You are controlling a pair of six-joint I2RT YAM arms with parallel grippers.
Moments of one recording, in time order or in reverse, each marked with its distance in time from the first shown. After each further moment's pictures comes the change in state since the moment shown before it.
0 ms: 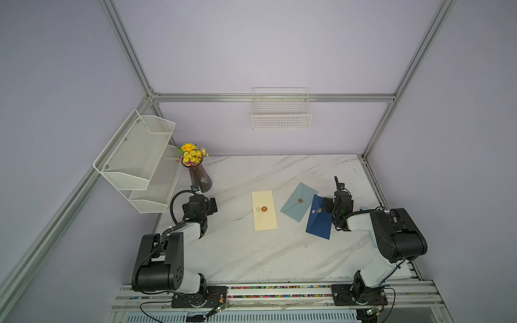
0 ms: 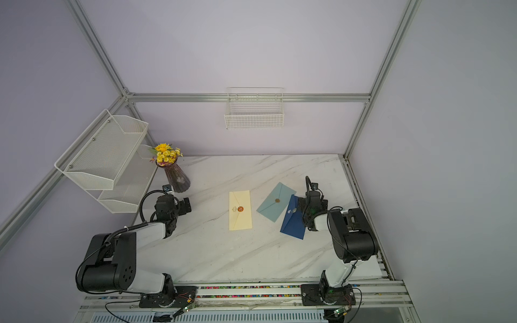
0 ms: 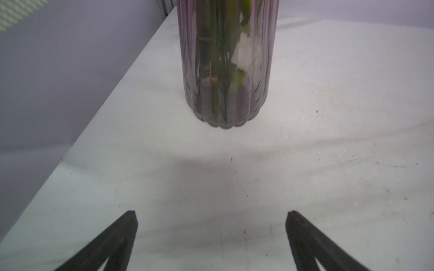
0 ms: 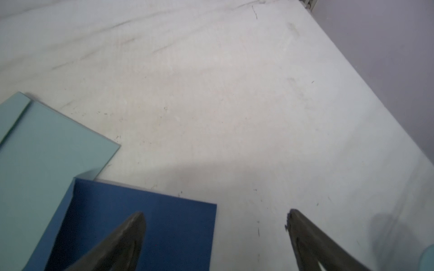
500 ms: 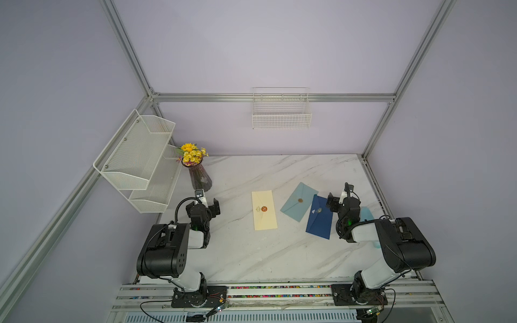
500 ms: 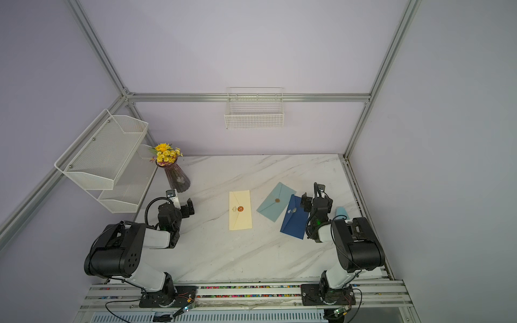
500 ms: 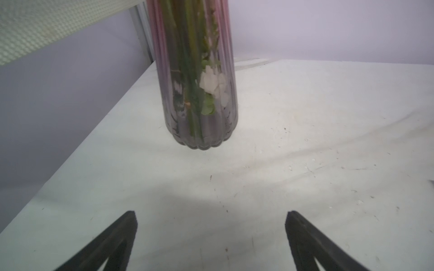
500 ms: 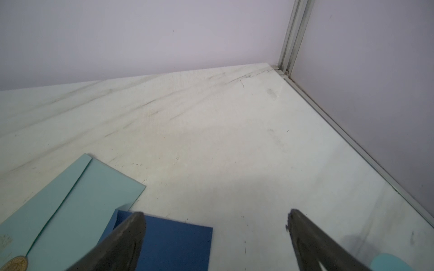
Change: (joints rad) left arm -0.024 0.118 -0.145 0.442 0.080 0.094; right arm -0.019 -0.057 -0.187 0.418 -0.030 0.000
